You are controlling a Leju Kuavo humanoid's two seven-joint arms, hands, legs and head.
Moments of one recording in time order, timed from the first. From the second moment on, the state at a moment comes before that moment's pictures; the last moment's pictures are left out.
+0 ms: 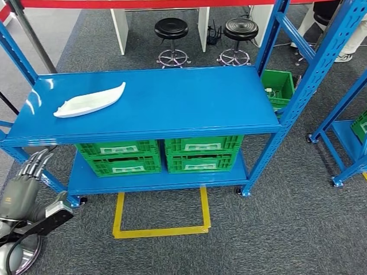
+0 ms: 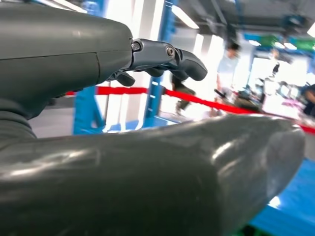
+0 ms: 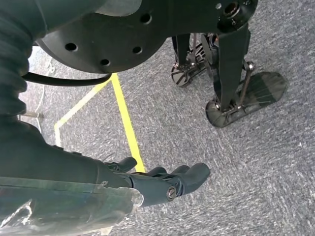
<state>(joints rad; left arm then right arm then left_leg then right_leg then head) 0.09 0.17 0.22 -1.63 -1.15 0.20 -0.33 -0.04 0.04 1.00 -0.14 -1.39 -0.30 -0.12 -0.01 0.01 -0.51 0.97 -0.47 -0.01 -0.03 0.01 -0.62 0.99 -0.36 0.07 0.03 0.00</state>
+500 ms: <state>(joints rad) -0.03 0.32 -0.08 -1.64 -1.27 -0.01 -0.12 -0.05 0.03 1.07 -0.13 -1.39 -0.27 -0.12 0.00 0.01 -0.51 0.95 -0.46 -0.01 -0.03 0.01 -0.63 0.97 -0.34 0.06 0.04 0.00</state>
